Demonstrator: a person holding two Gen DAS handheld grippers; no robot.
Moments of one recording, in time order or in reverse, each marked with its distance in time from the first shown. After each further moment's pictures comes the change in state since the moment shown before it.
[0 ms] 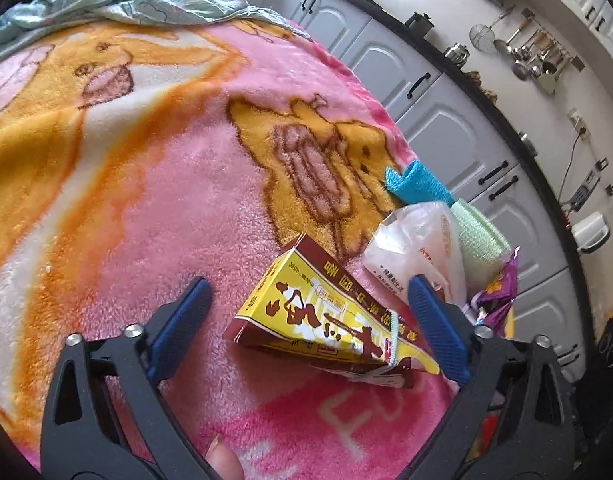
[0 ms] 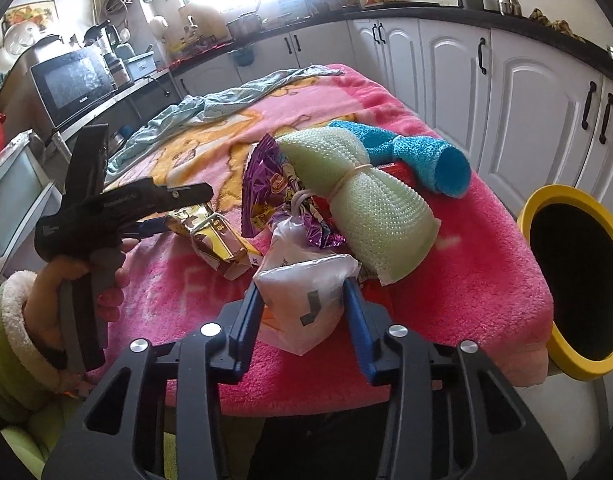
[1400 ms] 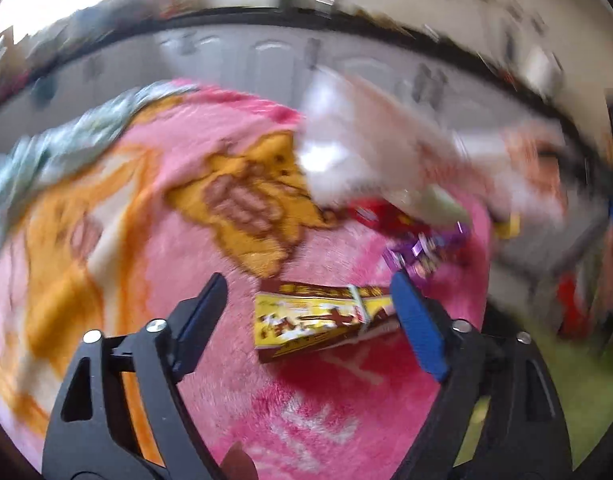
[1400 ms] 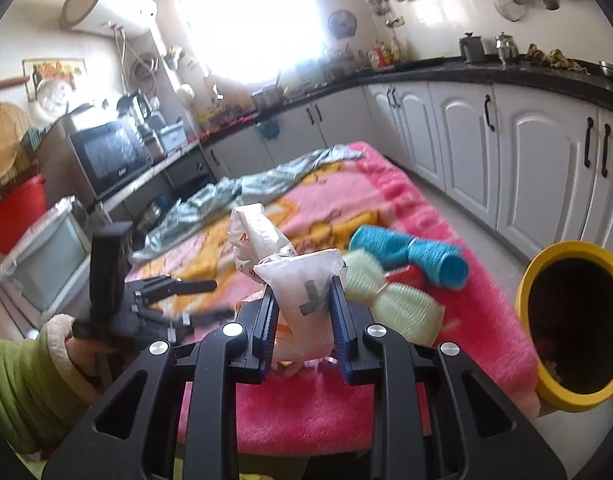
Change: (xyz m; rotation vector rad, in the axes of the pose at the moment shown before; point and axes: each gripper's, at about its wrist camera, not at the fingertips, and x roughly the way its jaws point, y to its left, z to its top) left arm -0.049 -0.062 -0.007 0.674 0.027 -0.006; right arm -0.075 0.003 0.043 0.043 -0.257 0.114
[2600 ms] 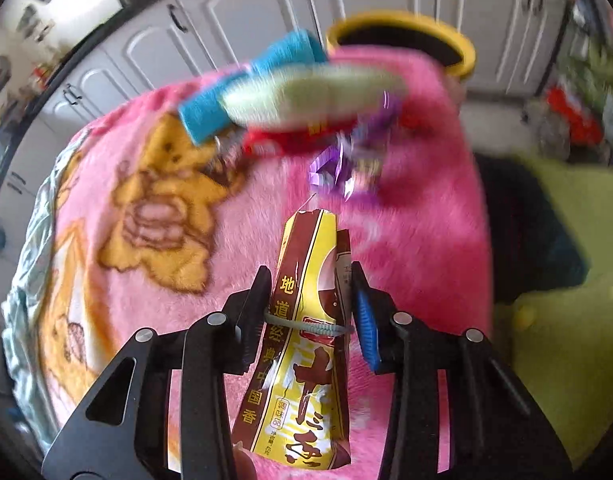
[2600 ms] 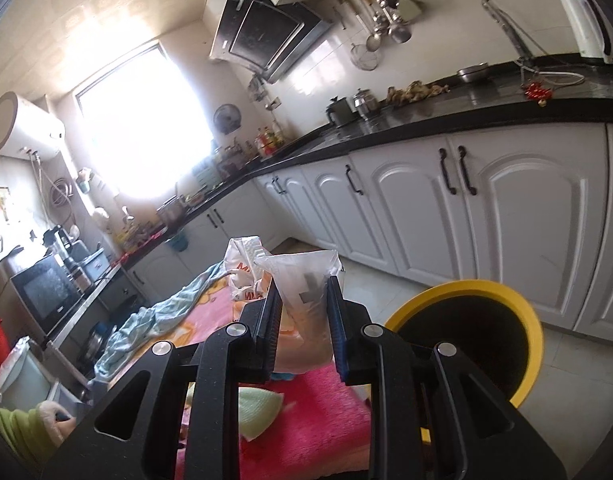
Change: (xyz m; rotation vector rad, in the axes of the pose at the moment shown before) left arm 0.034 -0.057 0.005 0.460 0.240 -0.053; right arm -0.126 -0.153 0.036 0.283 -0.321 -0.279
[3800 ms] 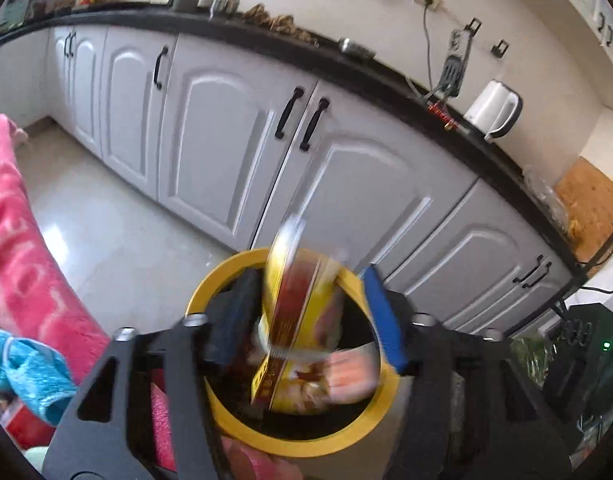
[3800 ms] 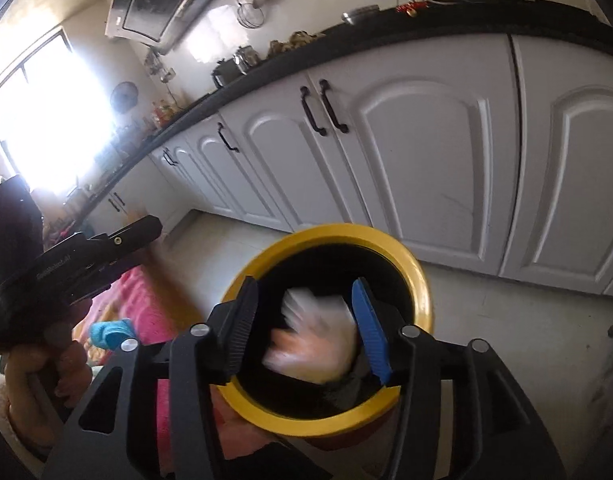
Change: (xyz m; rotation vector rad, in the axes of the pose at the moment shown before) left arm 0.099 -0.054 0.295 -0.579 -0.387 -0.258; right arm 0.024 -0.131 -0.051 0.124 0.144 -0.326
